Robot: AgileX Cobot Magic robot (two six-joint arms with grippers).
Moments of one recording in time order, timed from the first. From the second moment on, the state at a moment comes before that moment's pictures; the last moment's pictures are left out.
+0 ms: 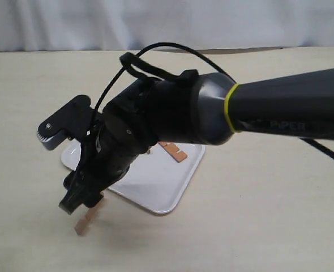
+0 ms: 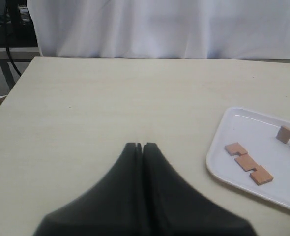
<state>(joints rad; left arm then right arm) -0.13 0.00 0.00 0.28 0.36 -0.31 0.67 1.98 -1.37 0.02 0.59 -0.05</state>
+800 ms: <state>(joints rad) -0.13 0.00 0.00 0.28 0.36 -0.31 0.80 2.06 -1.37 -0.07 0.65 -0.65</state>
